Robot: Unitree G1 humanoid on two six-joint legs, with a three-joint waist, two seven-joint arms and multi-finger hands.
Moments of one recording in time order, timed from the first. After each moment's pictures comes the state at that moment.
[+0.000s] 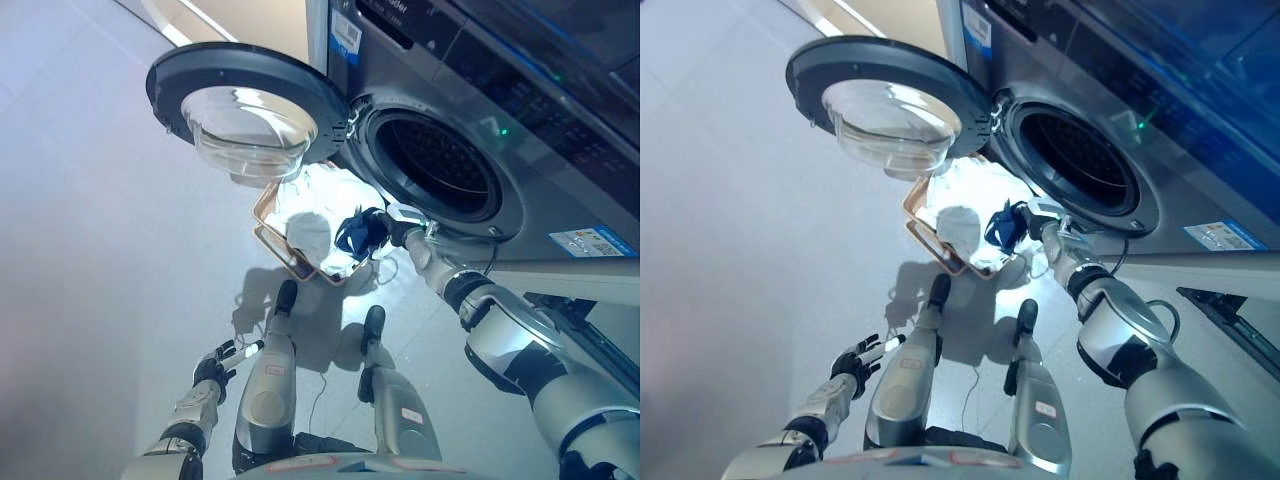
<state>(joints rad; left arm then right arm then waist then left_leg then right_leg) -0.19 0.17 0.12 1.15 -0.22 -0.01 0.03 -1.00 -0.35 0.90 1.31 -0.21 0.03 -0.10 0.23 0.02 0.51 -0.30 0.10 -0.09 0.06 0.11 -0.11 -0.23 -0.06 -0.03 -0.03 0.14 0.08</state>
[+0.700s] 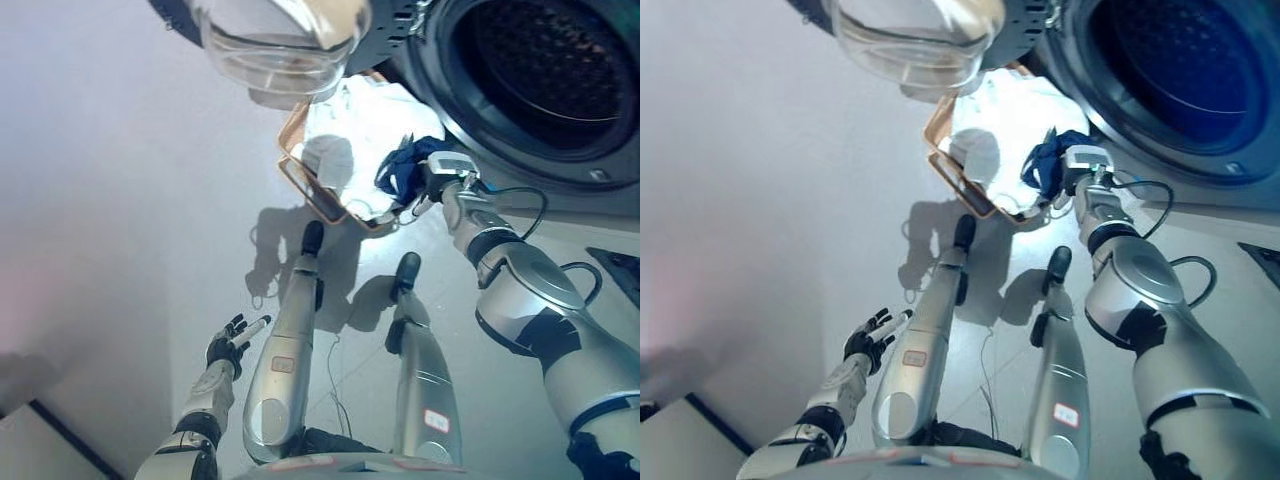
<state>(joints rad) -0.18 0.09 0.15 1.01 -0.30 -0.05 0.06 -1.21 -0.41 1.05 1.49 -0.18 0.02 -0.18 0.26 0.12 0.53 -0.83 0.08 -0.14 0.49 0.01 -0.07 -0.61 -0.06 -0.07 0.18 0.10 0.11</state>
